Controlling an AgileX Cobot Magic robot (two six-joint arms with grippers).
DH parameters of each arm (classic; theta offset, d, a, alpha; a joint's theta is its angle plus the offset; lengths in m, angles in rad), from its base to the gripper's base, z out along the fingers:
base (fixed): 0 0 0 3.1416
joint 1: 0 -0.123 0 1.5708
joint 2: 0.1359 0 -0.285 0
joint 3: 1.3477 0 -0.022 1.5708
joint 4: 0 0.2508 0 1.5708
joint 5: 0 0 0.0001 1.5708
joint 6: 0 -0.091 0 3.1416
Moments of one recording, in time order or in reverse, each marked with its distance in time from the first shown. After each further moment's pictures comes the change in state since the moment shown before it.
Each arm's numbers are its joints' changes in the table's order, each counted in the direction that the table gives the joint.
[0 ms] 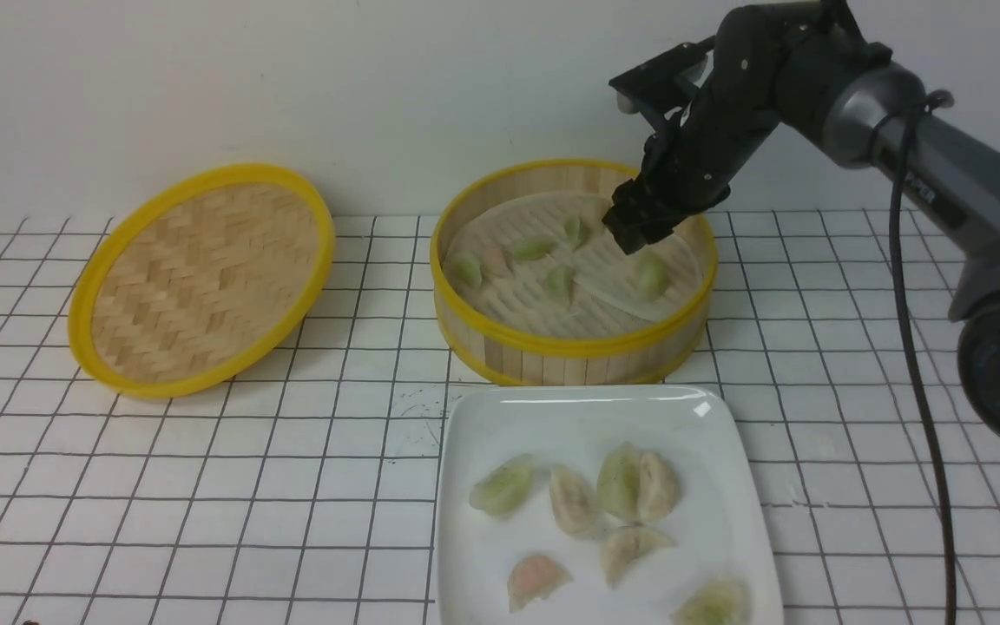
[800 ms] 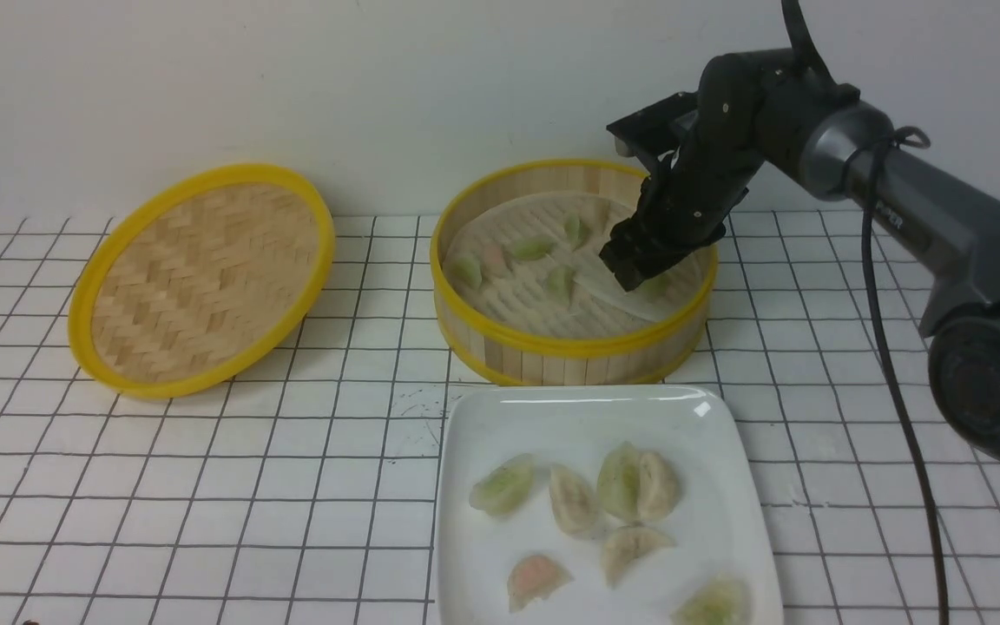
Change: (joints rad) right arm 0.000 0.064 0.000 -0.007 -0.004 -0.046; left arm 0.000 0.000 0.000 0.000 0.000 0.000
